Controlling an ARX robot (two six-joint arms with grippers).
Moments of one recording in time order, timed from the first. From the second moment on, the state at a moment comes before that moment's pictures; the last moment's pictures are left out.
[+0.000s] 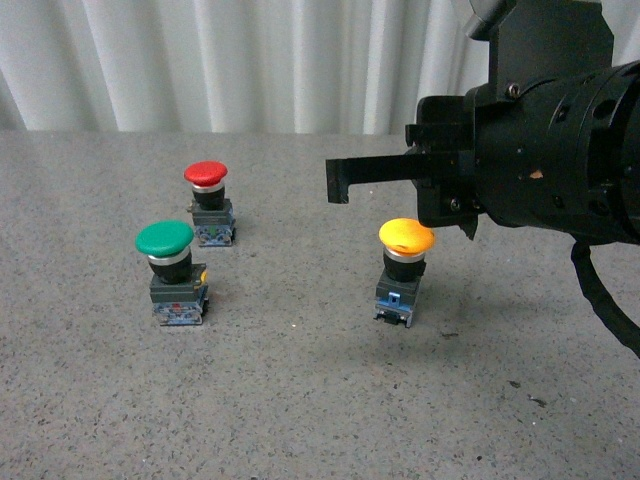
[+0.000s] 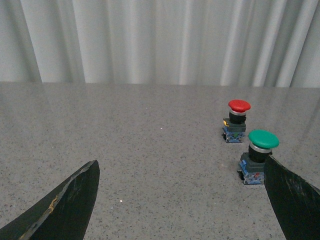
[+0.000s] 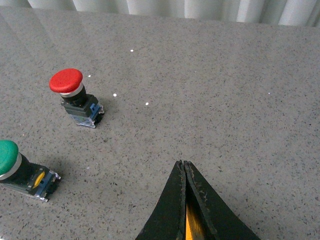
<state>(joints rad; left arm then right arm) 0.00 0.01 0.02 0.00 0.00 0.00 0.51 1.58 0.78 0.43 0.13 0.16</state>
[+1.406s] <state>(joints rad) 0.00 0.01 0.02 0.00 0.00 0.00 0.46 1.67 0.79 0.39 0.11 0.21</state>
